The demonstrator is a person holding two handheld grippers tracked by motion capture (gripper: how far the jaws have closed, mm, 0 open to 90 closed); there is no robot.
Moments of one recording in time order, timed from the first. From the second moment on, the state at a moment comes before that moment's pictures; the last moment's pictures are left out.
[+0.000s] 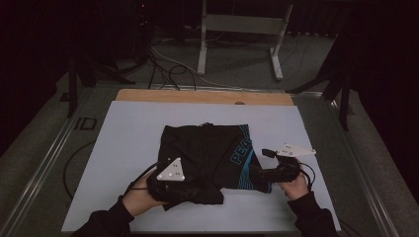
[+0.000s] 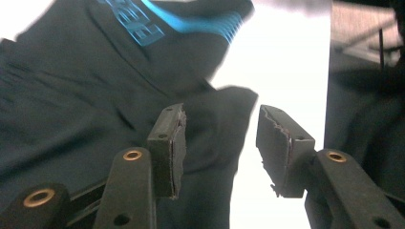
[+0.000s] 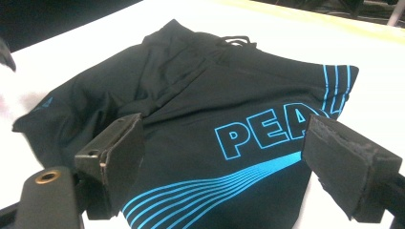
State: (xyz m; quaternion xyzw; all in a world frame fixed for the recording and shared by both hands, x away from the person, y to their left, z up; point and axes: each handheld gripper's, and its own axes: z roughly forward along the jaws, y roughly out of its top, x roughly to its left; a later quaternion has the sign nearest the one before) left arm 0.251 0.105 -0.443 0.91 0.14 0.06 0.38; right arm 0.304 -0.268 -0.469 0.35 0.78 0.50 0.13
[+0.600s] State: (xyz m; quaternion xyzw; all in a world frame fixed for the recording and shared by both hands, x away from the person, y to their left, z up) left arm 0.228 0.164 -0.507 0.93 0.17 0.04 0.31; right arm 0.302 -0.272 -0.467 0.34 0.79 0.50 0.14
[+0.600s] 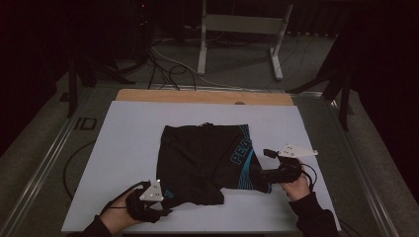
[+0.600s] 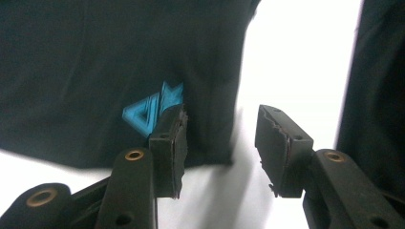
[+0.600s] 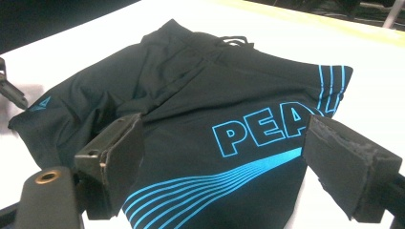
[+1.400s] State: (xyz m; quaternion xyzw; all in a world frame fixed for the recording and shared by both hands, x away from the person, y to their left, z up) left arm 0.225 0.224 -0.496 0.93 0.15 0.04 0.33; right arm 0.299 -0.273 -0.464 0.34 0.79 0.49 0.14
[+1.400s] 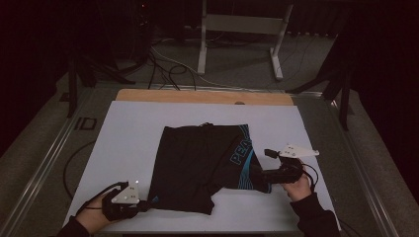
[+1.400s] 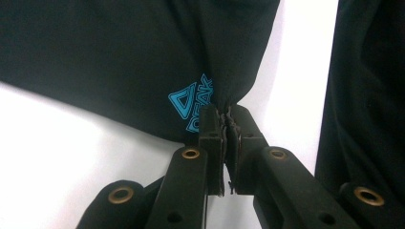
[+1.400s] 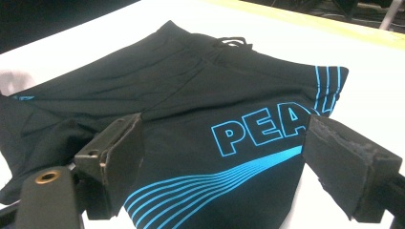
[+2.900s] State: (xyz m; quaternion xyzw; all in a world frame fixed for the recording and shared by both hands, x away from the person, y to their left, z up) left arm 0.207 0.055 -0.512 0.93 0.05 0.07 0.35; right arm 0.298 -0.276 -0.468 0.35 0.78 0.50 0.14
